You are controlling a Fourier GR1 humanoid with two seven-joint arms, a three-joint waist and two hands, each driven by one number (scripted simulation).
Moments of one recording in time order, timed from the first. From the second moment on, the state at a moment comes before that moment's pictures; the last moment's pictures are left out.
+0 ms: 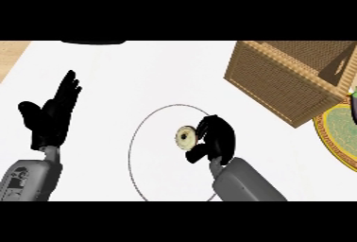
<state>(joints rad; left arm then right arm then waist) -0.23 0.30 -0.02 -1.43 0.10 0.18 0.12 -0.46 -0.07 0.66 -1.17 0.63 -0.55 0.97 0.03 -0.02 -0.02</state>
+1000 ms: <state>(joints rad) -0.24 0.30 -0.02 -1.43 0.08 0.17 0.13 -0.73 -0.01 0.75 -1.06 0.27 -0.92 0.51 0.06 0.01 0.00</state>
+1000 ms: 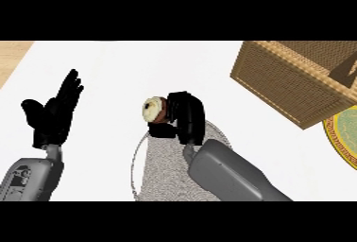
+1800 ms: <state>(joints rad) -0.21 0.30 0.02 -1.45 0.08 0.16 0.15 -1.13 -0.02 0.52 -0.94 0.47 -0.91 0.83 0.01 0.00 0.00</state>
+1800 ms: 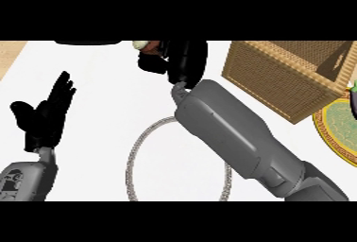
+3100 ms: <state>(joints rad) -0.21 0.27 0.04 -1.47 0.05 0.13 0.15 -1.34 -0.21 0.17 -0.38 0.47 -0.74 0.62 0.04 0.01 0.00</state>
